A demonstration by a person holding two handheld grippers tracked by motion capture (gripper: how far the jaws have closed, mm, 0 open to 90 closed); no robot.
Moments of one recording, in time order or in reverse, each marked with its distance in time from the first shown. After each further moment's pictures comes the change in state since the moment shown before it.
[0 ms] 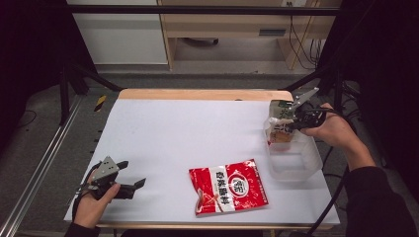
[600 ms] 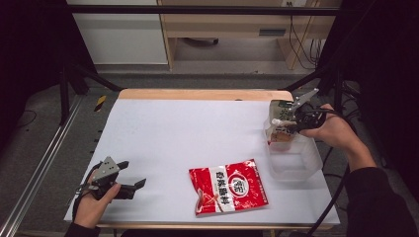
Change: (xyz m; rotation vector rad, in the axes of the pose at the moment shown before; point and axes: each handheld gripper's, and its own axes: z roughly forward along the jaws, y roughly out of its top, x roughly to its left) left arm 0.000 0.000 0.000 0.004 -0.003 0.003; right arm 0.002 -0.002 0.001 0.004 -0.006 0.007
